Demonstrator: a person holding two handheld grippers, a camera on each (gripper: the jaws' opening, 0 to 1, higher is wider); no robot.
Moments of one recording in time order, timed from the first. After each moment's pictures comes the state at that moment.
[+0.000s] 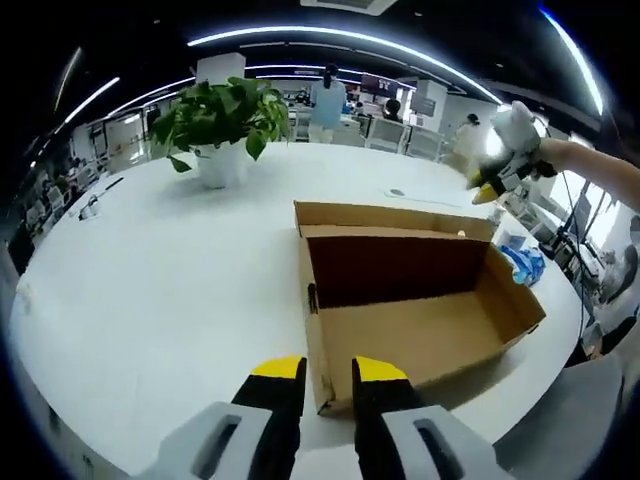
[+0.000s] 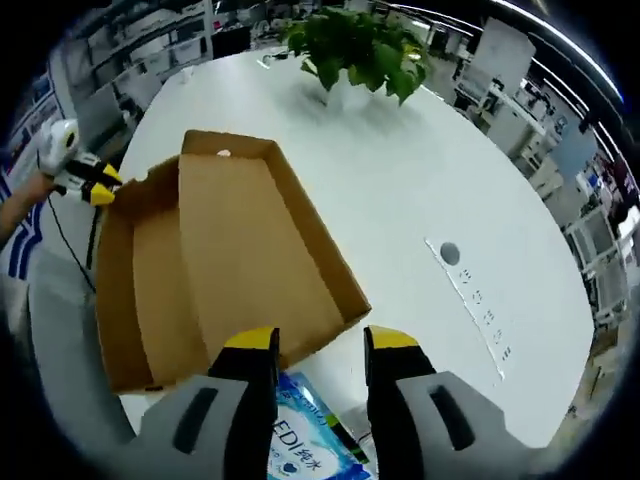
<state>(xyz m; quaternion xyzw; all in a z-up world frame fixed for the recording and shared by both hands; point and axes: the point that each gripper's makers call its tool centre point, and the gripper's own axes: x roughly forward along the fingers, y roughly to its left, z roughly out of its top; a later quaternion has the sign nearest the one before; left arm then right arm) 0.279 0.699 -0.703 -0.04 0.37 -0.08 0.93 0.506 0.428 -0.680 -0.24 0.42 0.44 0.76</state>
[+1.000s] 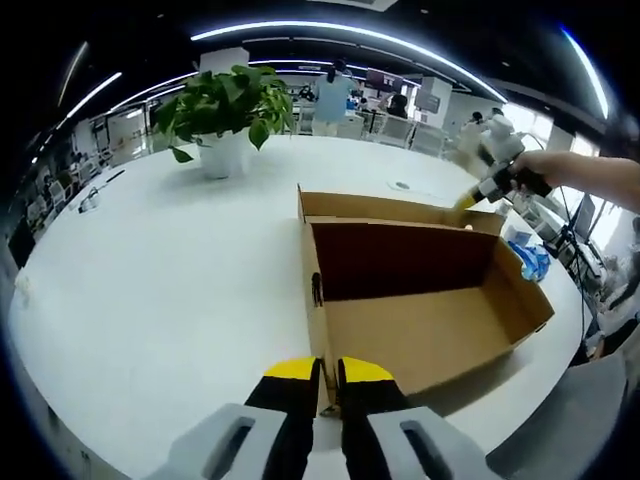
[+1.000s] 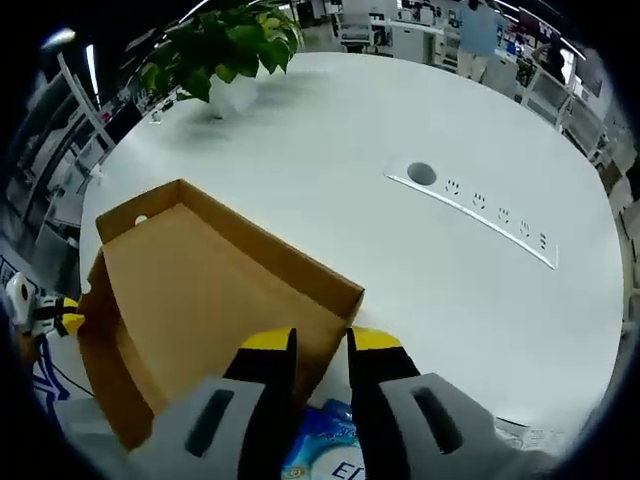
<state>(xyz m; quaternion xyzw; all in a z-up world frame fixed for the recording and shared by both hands) 0.280 0.700 -0.716 -0.04 0.37 -0.08 0.92 0.521 0.424 -0.727 -0.10 0.49 0.29 0.81</state>
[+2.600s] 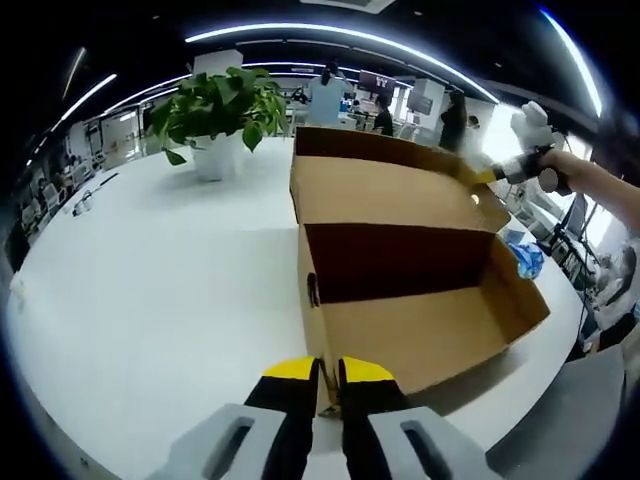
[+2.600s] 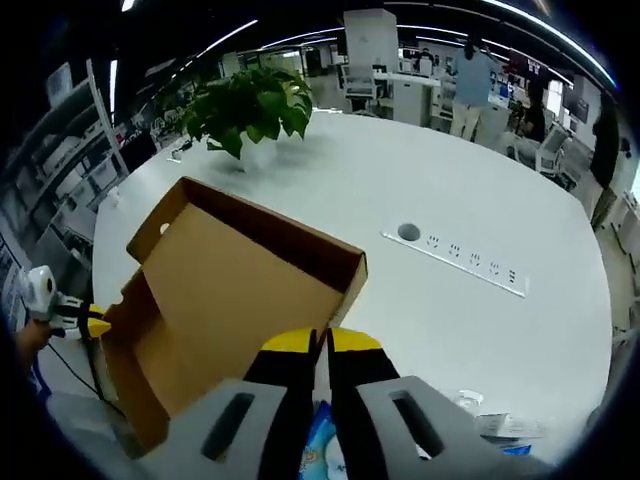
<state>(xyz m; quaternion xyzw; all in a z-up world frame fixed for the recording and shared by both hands) 0.281 0.697 -0.717 -0.04 0.37 -0.10 0.92 0.486 0.420 -0.649 -0.08 0.37 0.32 0.87</state>
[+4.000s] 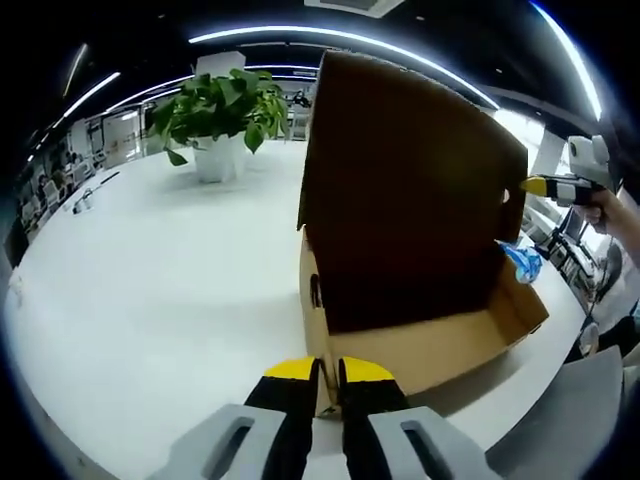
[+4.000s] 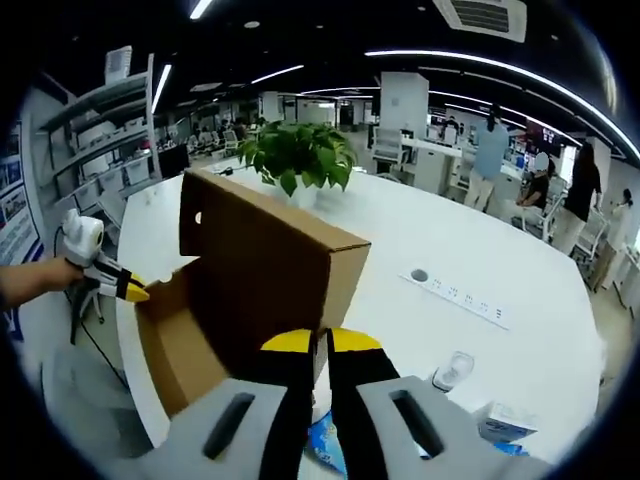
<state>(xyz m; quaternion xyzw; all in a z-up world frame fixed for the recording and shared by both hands) 0.278 0.696 -0.714 -0.04 0.36 -0.11 0.93 0.405 0.417 -0.605 -0.10 0.24 0.37 0.89</state>
